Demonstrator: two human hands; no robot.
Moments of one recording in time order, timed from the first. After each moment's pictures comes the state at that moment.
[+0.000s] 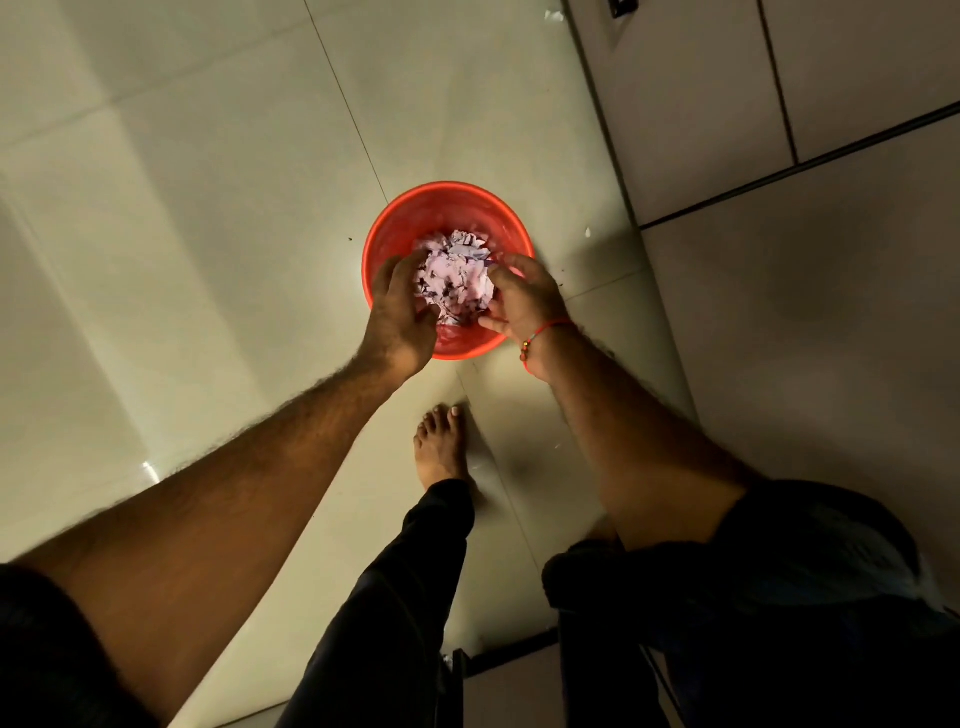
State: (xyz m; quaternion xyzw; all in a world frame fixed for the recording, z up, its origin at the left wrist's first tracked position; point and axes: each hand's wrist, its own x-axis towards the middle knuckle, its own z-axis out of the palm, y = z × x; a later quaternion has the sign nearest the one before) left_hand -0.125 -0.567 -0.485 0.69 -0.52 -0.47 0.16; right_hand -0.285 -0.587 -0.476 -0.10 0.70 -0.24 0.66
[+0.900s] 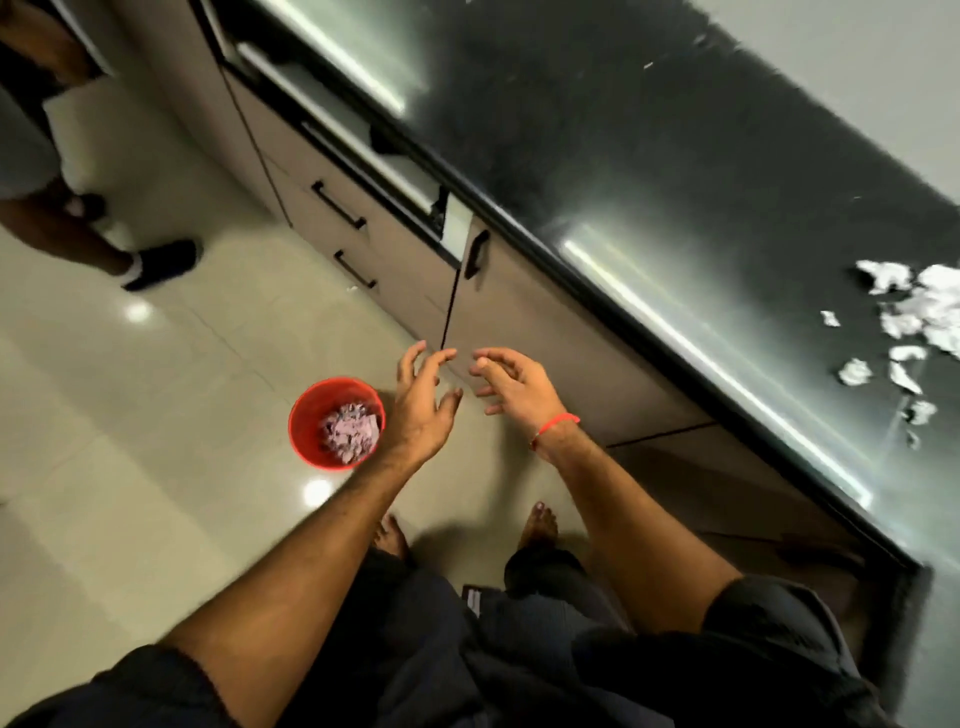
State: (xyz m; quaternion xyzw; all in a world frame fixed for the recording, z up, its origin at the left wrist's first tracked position) left_hand -0.288 -0.471 -0.086 0.48 -0.70 -0.50 0.17; right_hand -0.436 -0.425 -0.047 -0.26 0.71 -0.40 0.51
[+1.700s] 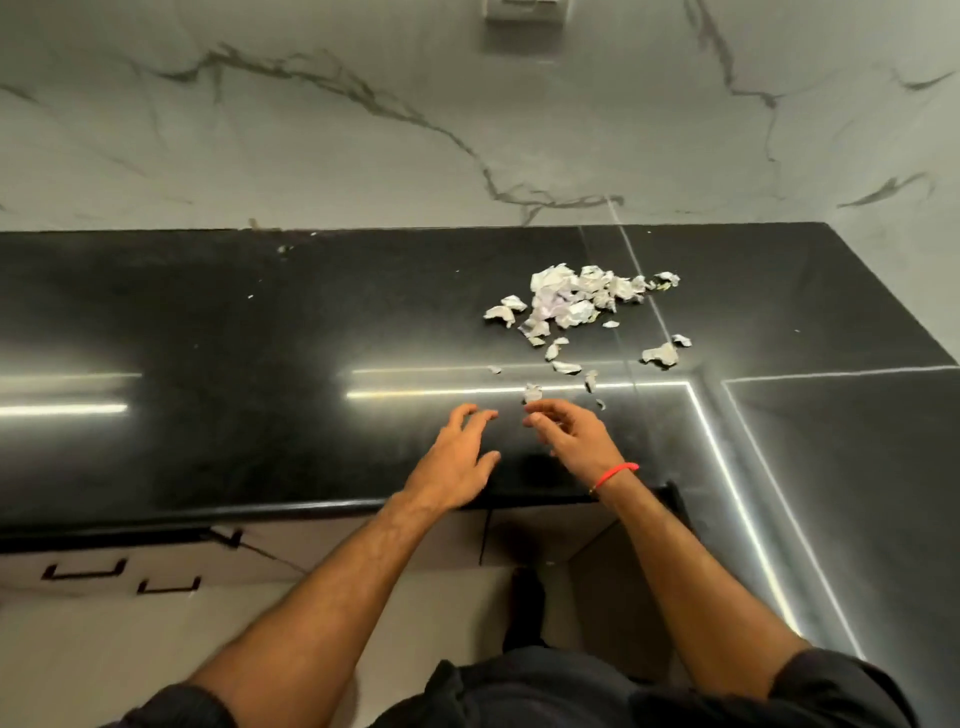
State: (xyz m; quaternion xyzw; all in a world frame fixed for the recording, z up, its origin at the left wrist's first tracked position) left_hand -0.615 -0.391 0.033 0.06 -0.93 -0.37 -0.05; right_hand -0.692 -0.207 0.054 -0.12 0.82 -0.54 0.17
